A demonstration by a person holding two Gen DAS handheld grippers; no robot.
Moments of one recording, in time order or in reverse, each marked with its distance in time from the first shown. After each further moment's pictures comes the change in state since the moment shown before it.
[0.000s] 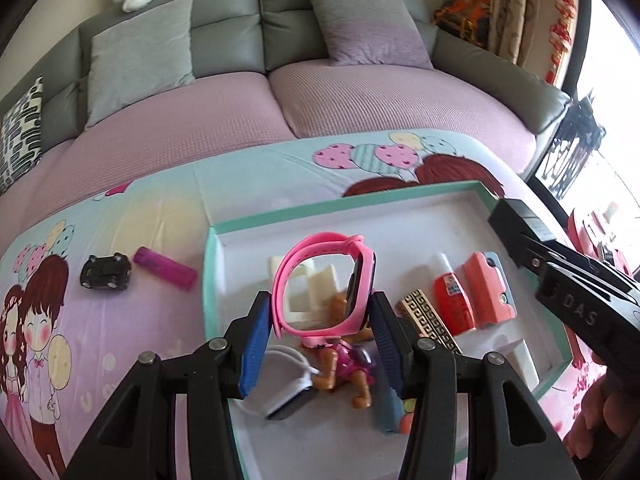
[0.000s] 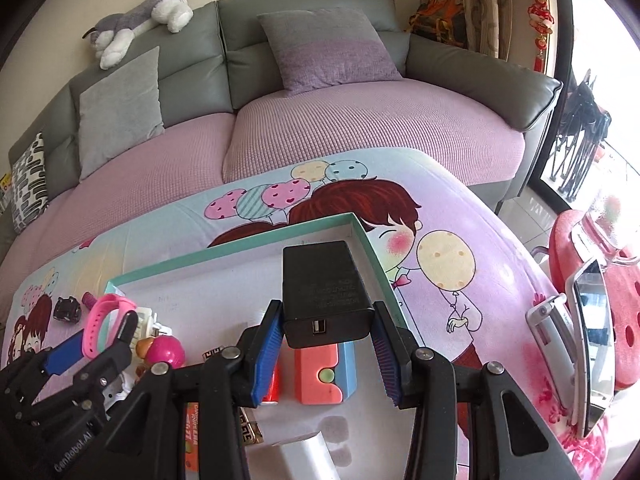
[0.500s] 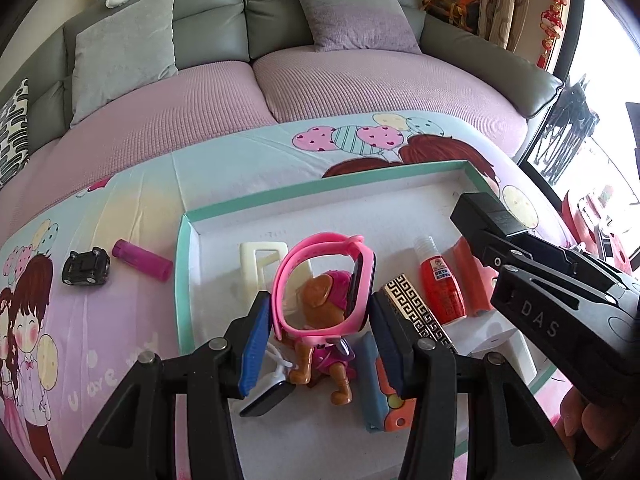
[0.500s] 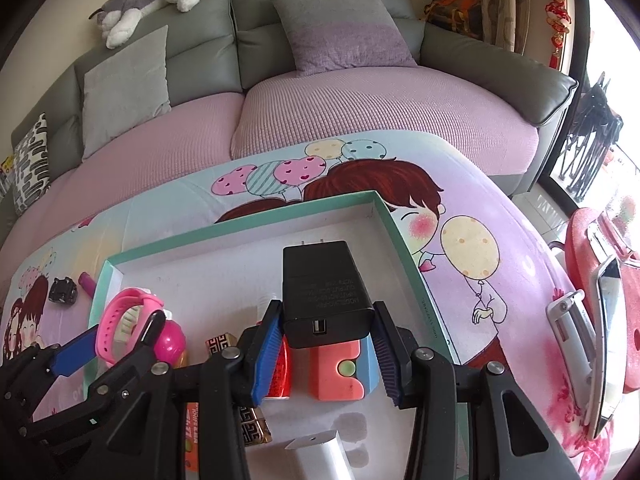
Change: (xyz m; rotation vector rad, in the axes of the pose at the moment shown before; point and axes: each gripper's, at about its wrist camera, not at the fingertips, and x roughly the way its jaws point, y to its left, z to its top) left arm 0.013 -0.012 -0.003 0.020 0.044 -0.029; right arm 0.017 0.013 -0.007 -0.040 0.048 0.009
